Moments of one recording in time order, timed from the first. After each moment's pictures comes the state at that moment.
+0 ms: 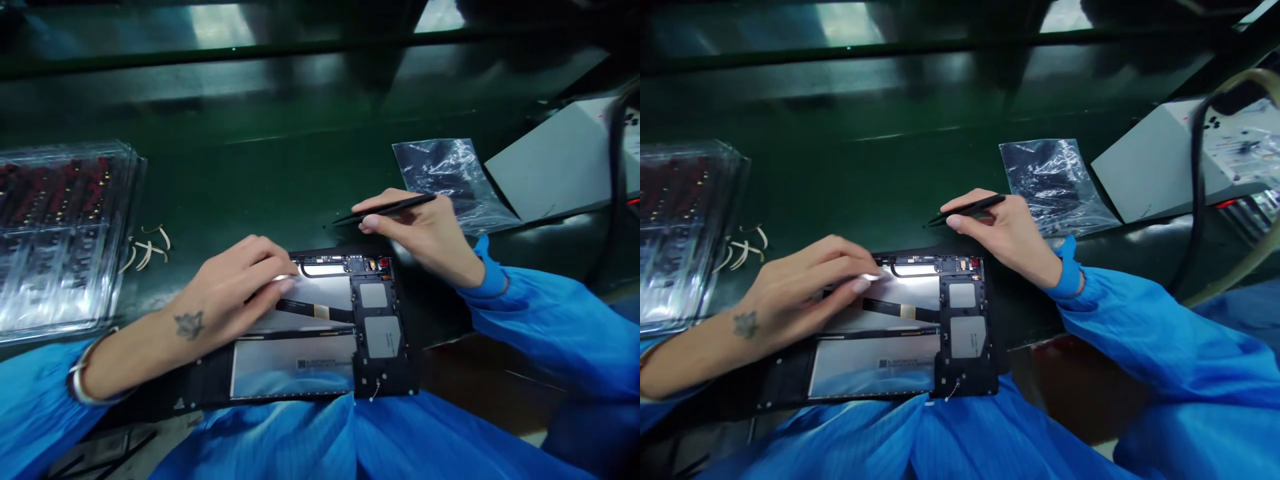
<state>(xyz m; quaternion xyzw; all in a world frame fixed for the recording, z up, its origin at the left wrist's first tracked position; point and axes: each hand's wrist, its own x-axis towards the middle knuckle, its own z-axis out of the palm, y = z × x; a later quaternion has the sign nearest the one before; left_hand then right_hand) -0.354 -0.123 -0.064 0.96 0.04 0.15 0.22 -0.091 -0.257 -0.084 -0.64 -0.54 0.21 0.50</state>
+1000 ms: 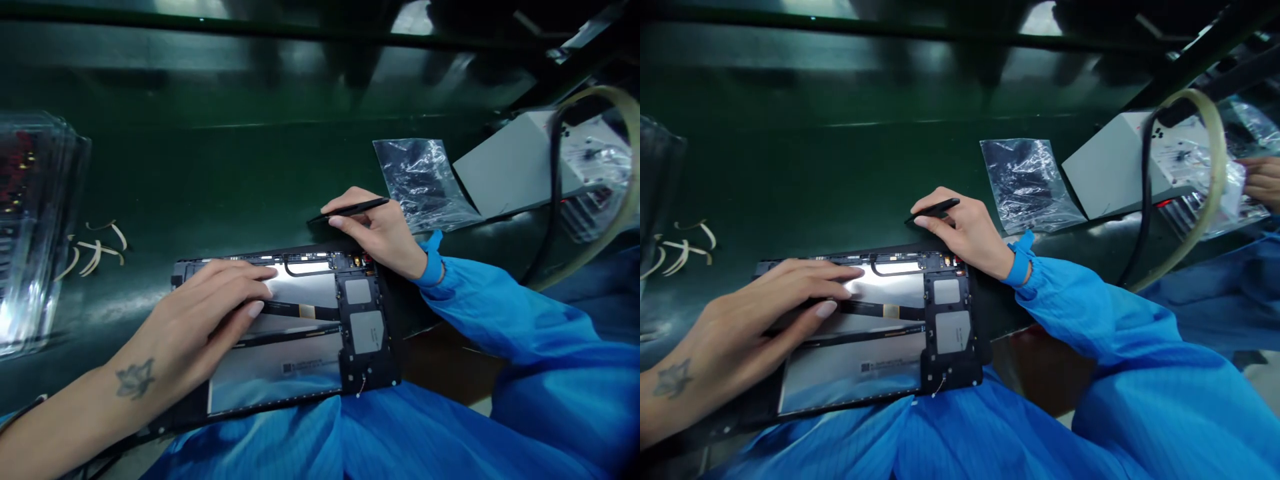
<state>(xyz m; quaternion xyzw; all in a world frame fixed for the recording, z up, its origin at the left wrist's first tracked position) -0.381 -0.137 -0.081 0.94 0.09 0.14 0.29 -0.099 -0.242 -0.099 -0.62 -0.62 0.14 0.46</state>
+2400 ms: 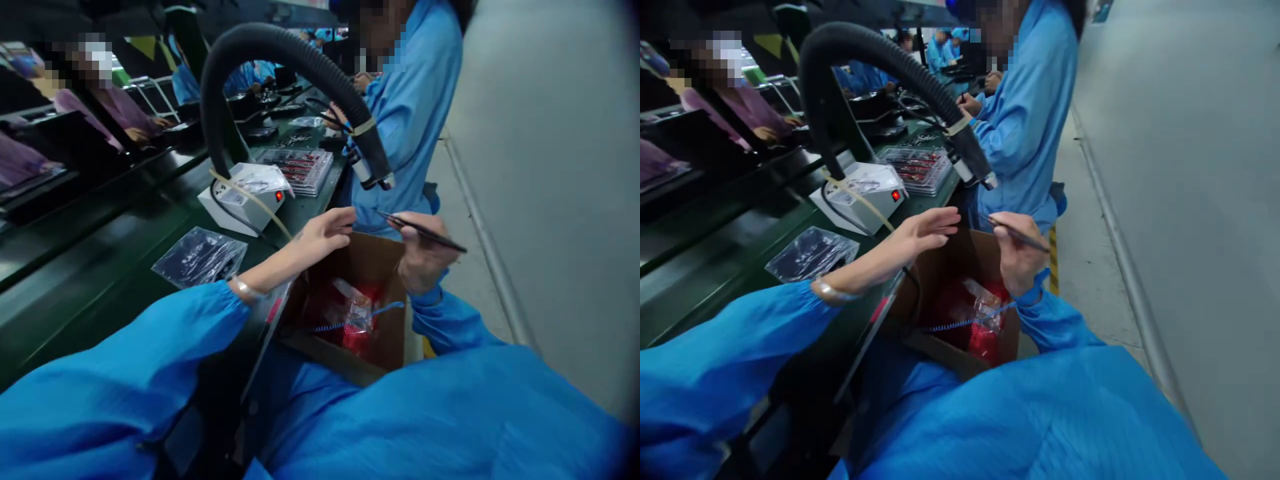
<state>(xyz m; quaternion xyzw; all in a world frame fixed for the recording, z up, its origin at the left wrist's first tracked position) -0.042 -0.381 -0.040 0.75 -0.28 -0.17 0.57 -0.049 -0.581 -0.128 -0.59 -0.17 -0.55 0.56</state>
